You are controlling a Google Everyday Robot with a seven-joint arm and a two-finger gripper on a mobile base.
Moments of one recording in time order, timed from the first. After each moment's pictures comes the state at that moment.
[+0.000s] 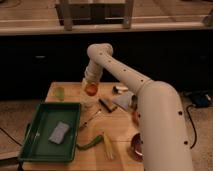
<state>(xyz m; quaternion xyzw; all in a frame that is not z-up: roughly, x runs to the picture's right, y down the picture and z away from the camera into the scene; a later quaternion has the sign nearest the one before) -0.090 -0.003 0.853 -0.05 -0.40 -0.76 0.52</state>
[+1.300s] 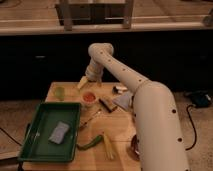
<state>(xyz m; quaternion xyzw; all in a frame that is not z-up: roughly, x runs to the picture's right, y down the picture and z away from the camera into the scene) -0.087 -0.004 0.860 -0.06 -0.40 -0.75 0.52</state>
